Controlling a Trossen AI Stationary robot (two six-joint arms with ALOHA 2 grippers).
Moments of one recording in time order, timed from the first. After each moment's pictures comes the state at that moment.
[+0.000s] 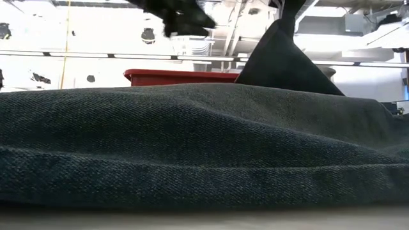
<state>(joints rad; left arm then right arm) 0.02 1.42 1.01 0.17 -0.30 0.10 -0.06 1.59 1.88 -1.57 0.24 -0.13</state>
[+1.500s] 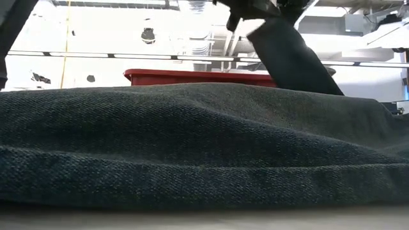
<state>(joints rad) 0.11 1.93 1.81 -0.18 0.01 -0.04 -0.29 1.56 1.88 -1.57 0.41 -0.16</state>
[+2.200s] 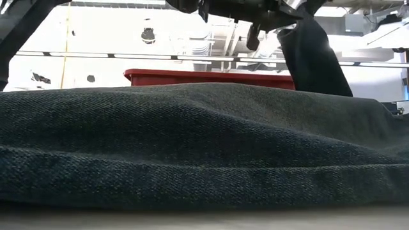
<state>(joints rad) 0.14 2.08 1.81 0.16 0.10 -0.37 -0.45 1.29 1.88 -1.57 0.12 -0.01</state>
